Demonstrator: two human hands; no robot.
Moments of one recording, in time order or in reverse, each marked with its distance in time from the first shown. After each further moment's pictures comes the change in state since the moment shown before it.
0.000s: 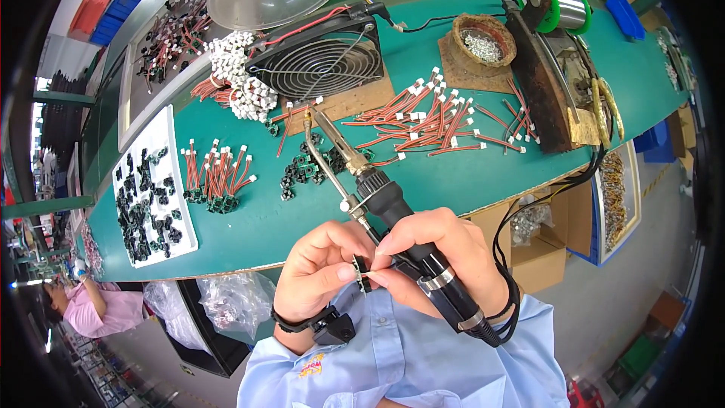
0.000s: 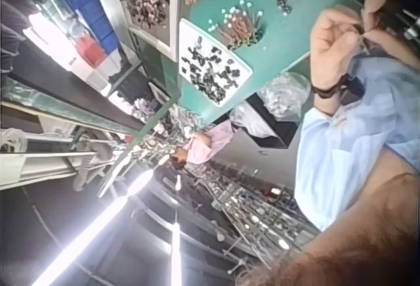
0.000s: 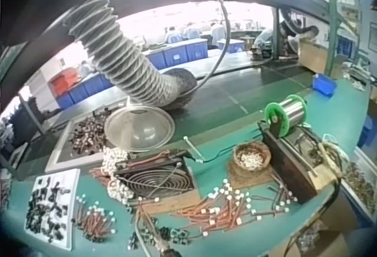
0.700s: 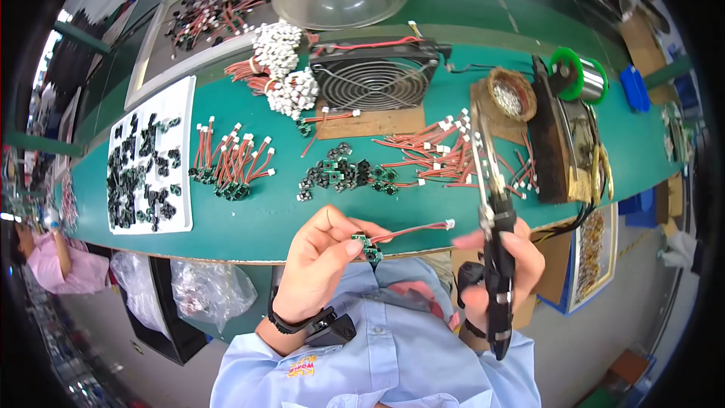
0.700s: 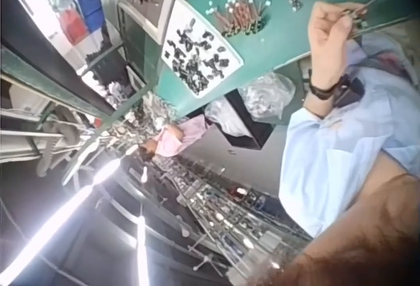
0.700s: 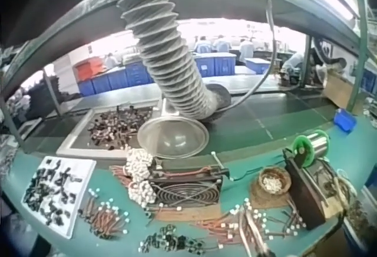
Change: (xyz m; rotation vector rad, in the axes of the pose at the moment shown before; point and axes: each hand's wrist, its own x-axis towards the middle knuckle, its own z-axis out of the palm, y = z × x) left_hand 0.005 0.003 0.003 0.122 0.328 0.125; right_hand -0.018 0.010 -0.026 -0.419 0.121 -0.234
